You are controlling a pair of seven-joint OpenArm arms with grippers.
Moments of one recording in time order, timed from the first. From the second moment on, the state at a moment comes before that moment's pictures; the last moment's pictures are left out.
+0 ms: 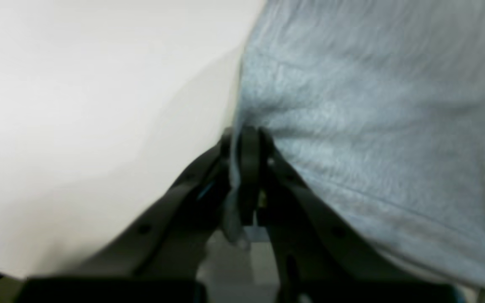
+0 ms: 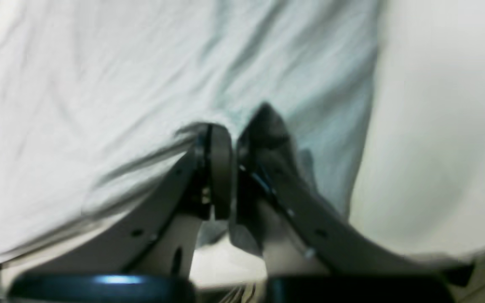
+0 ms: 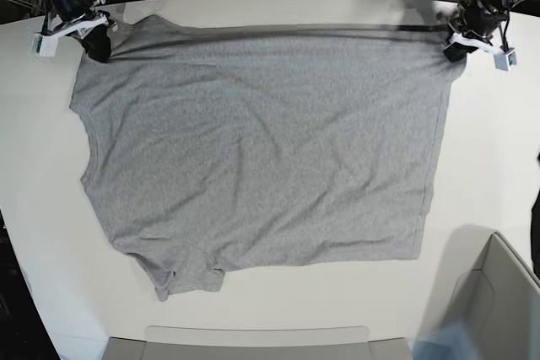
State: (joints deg) left arm 37.1 -25.9 -25.0 95.2 -61.0 -1.0 38.8; right arm -45.9 28.5 15.1 106.7 61.6 4.1 -17.1
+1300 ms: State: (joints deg) left arm 2.1 -22.5 -22.5 83.0 -50.5 10.5 55.5; right arm -9.0 16.0 16.9 99.9 25.6 15.7 -42.0
